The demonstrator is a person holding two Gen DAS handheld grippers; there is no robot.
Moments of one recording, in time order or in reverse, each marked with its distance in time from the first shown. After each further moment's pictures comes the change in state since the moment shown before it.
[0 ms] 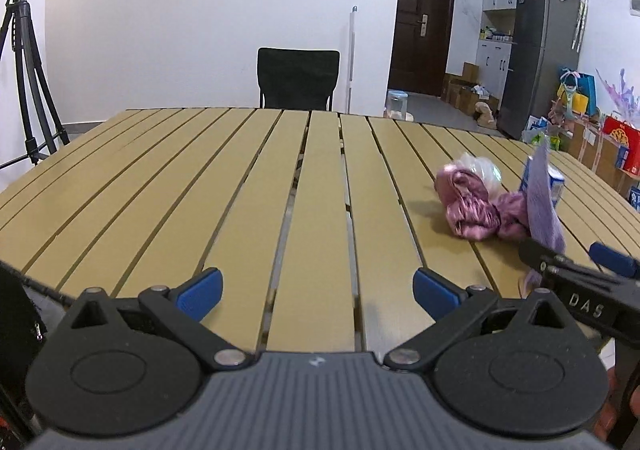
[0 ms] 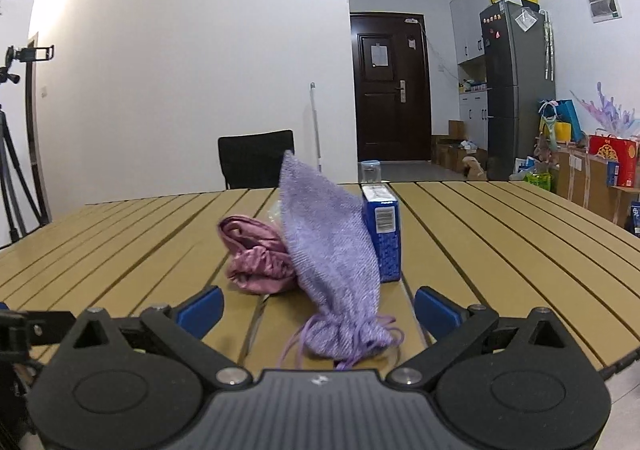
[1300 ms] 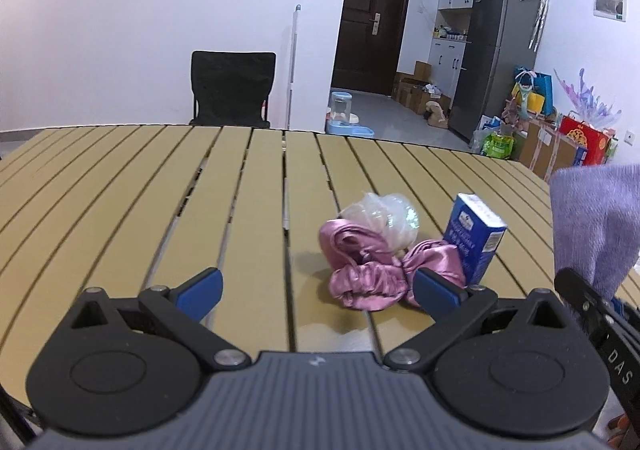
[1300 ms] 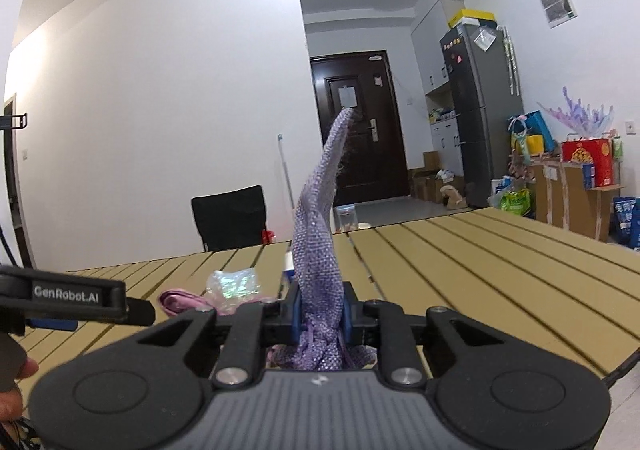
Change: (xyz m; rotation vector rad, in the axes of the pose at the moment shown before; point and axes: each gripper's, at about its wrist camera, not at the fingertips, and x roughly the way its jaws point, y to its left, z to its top) left arm 0.055 -0.082 0.043 0.028 0.007 -0.158; right arm -0.027 -0.062 0.007 0.117 -0.155 -0.051
